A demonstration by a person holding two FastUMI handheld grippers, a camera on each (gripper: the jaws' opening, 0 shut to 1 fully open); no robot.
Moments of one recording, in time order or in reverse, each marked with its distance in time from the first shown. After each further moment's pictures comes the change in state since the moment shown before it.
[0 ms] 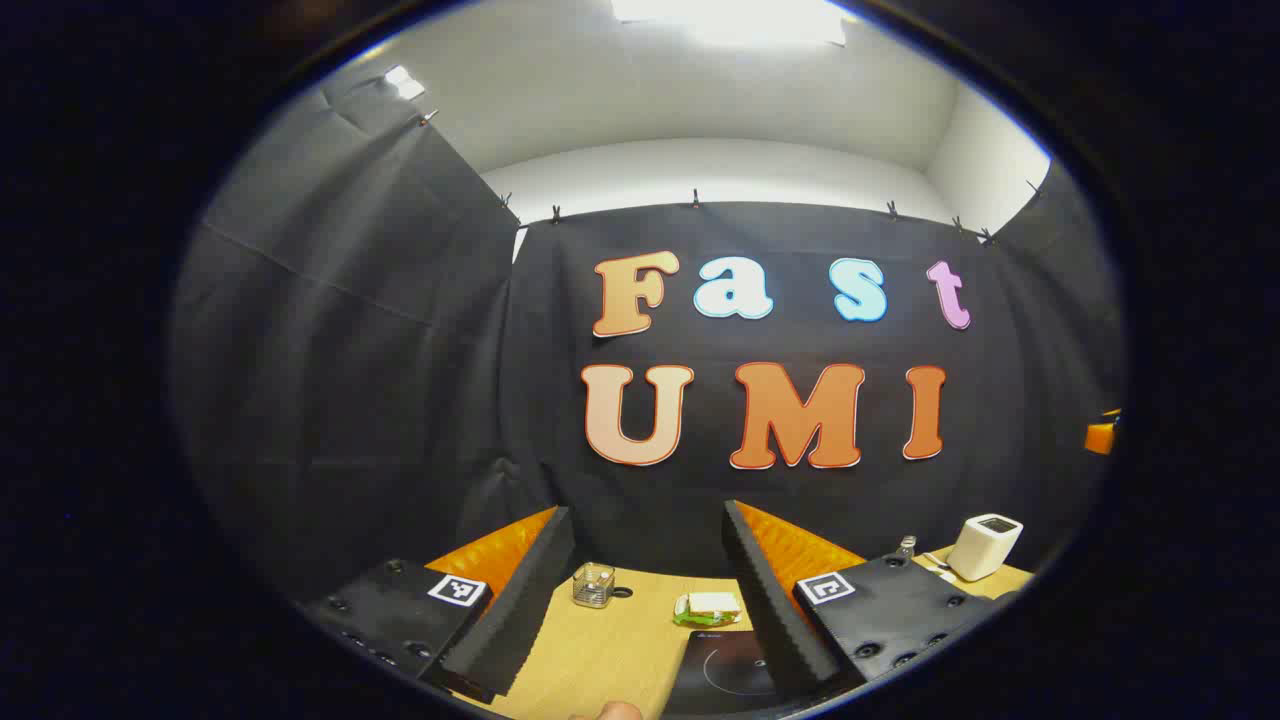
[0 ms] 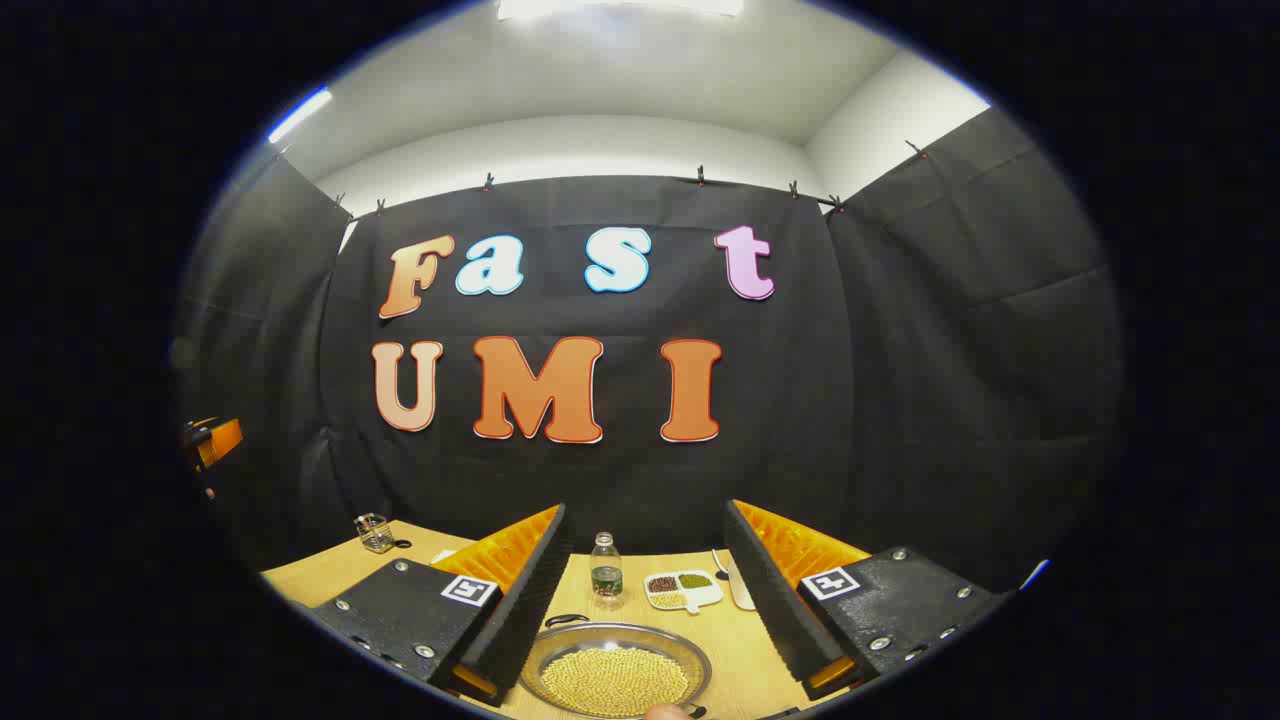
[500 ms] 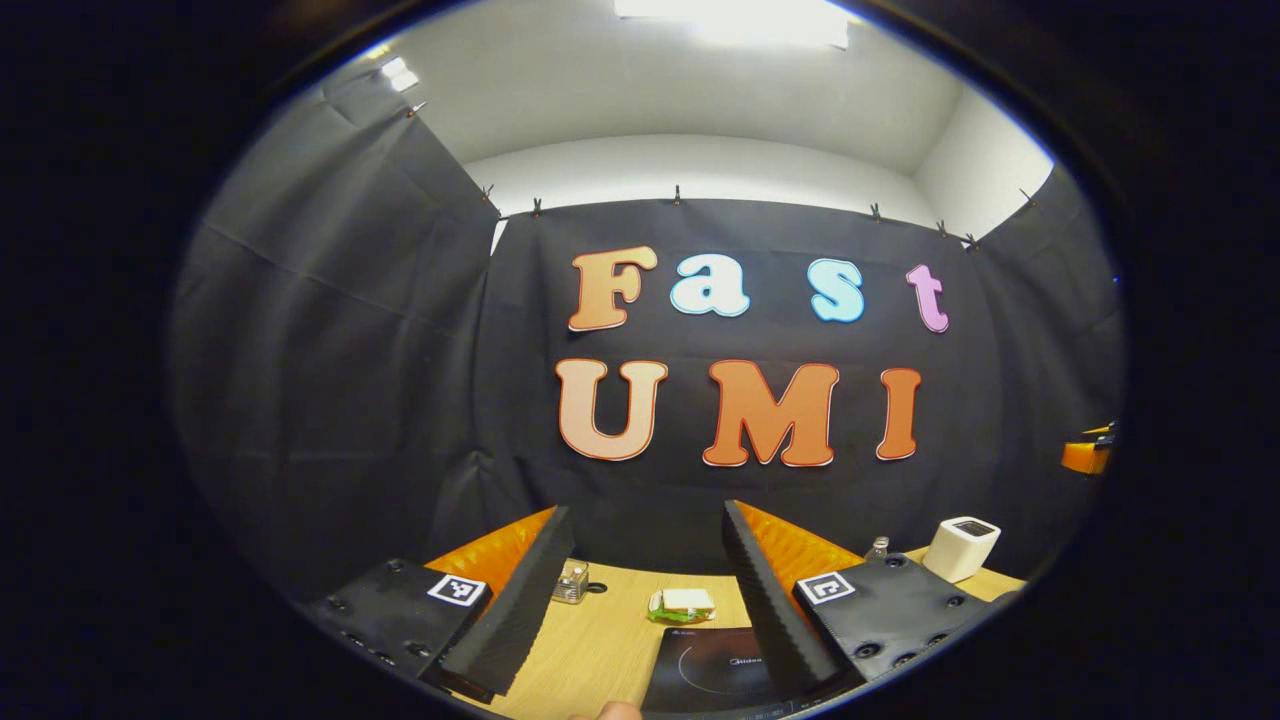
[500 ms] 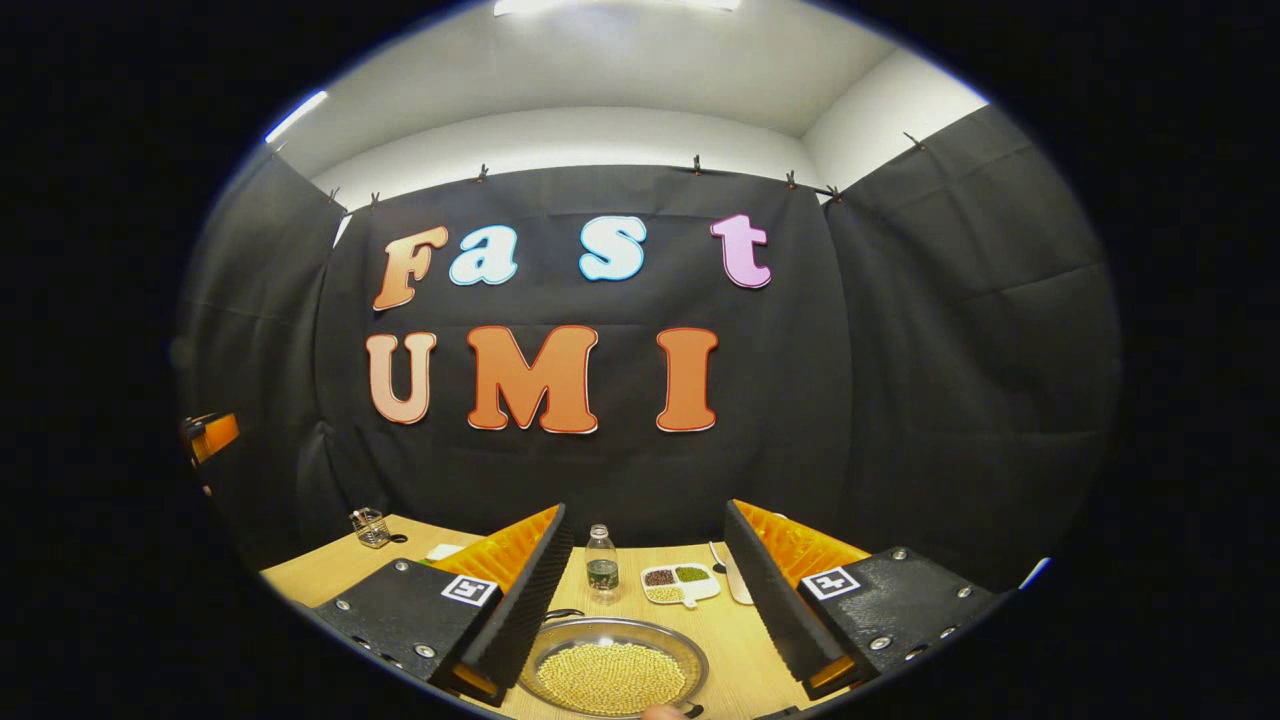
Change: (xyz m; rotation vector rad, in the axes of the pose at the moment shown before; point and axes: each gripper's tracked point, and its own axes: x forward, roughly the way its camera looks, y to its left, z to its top) left arm 0.004 -0.014 0.000 -0.004 0.024 -0.060; right arm 0.009 -0.011 -0.008 0.000 0.026 -0.013
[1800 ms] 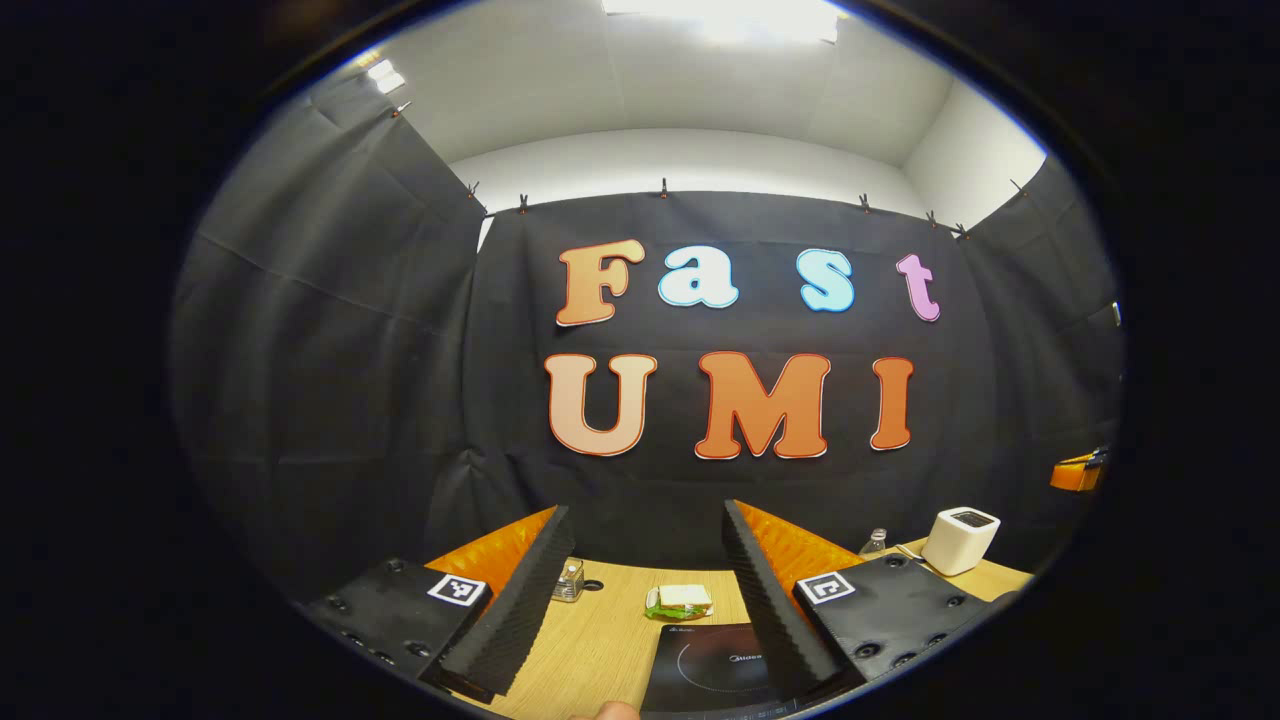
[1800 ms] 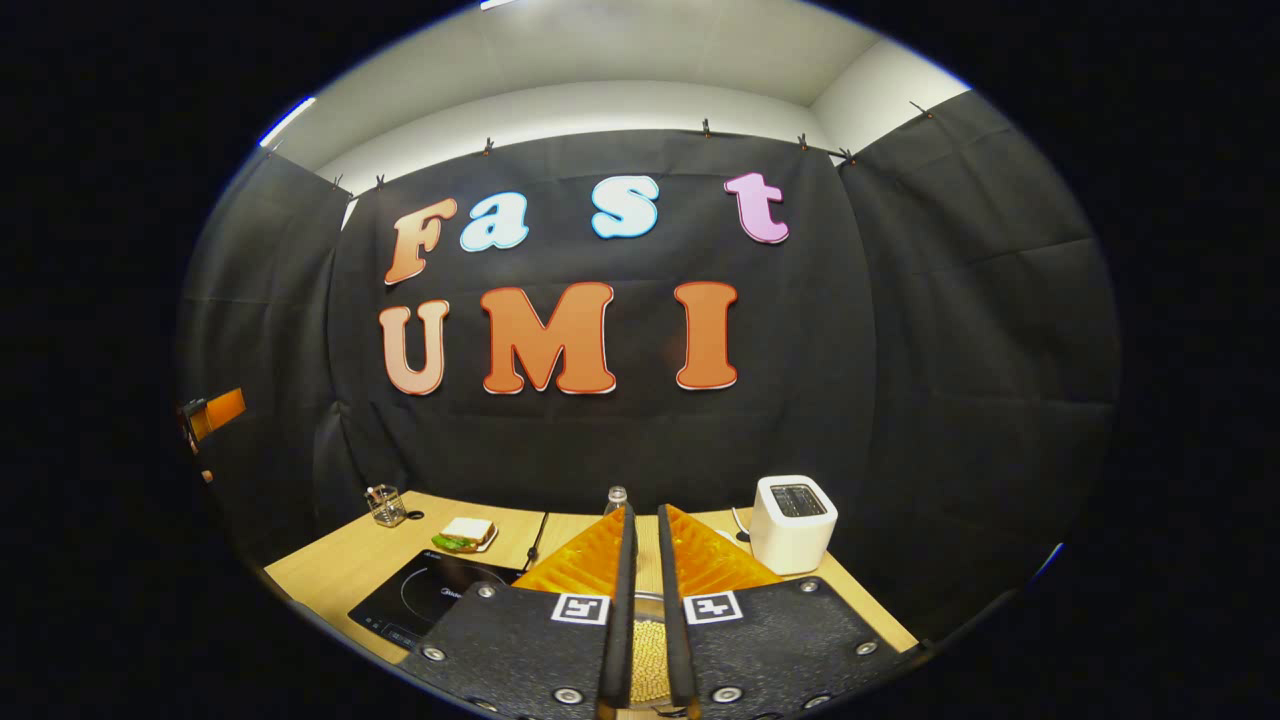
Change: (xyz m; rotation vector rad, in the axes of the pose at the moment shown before) left arm 0.000 -0.011 -0.001 0.007 0.019 -0.025; right arm 0.010 0.007 -0.055 0.024 0.119 0.066
